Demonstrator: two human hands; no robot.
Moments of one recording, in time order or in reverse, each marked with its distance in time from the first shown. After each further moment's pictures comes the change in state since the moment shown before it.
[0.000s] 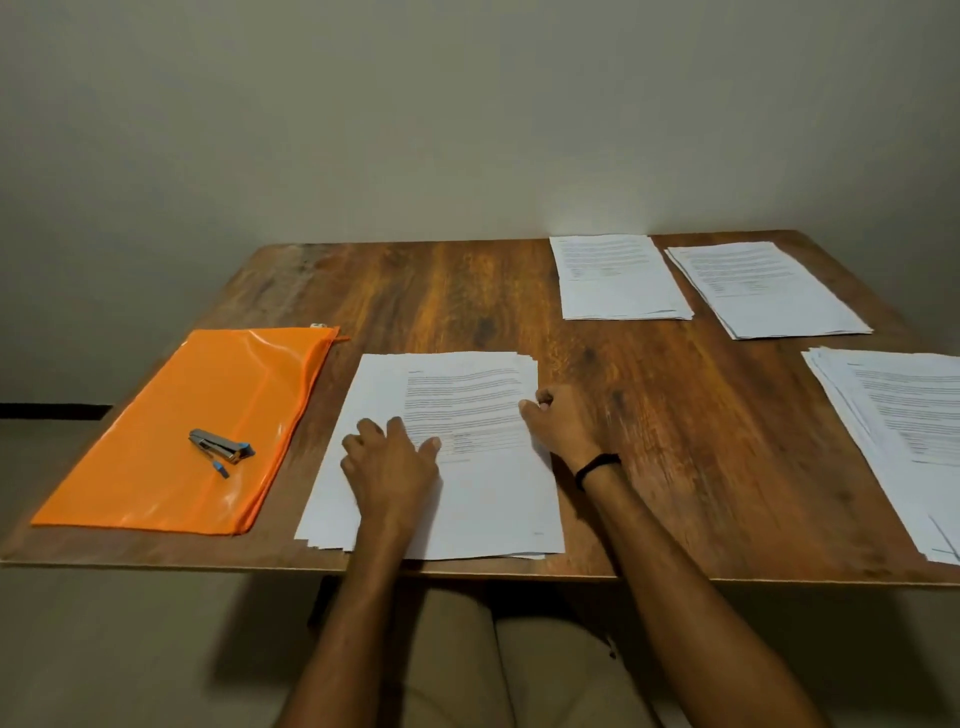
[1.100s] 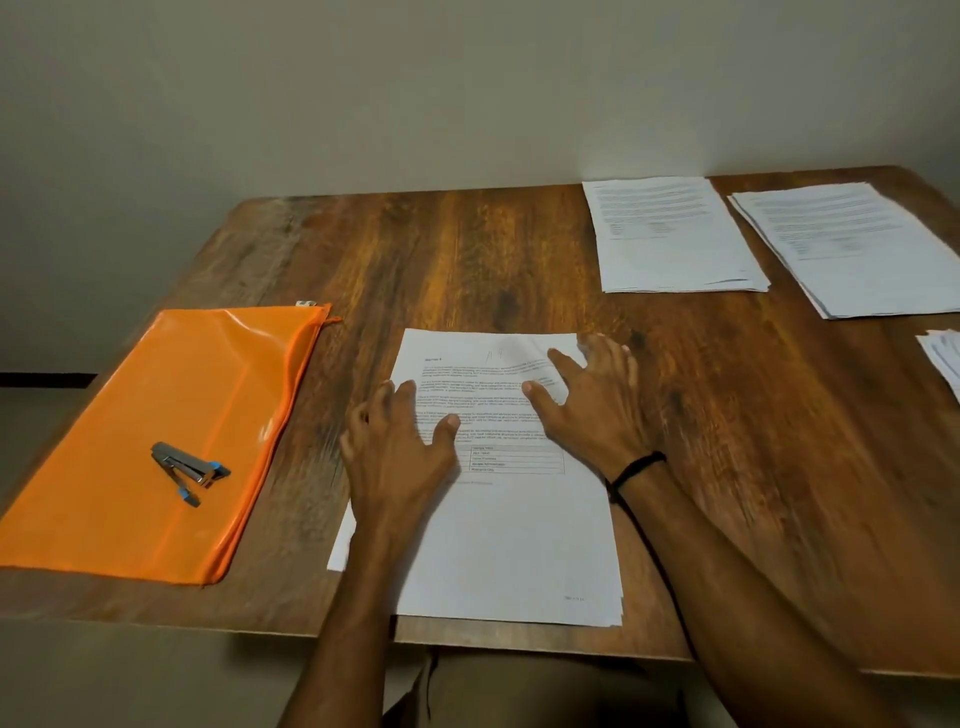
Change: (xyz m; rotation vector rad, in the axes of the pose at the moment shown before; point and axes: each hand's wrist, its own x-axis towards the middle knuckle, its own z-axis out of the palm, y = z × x) left_hand 0.058 -0.006 0.031 -0.089 0.064 0.123; right_hand 0.048 0.017 0.019 -0.537 0.134 -0.287
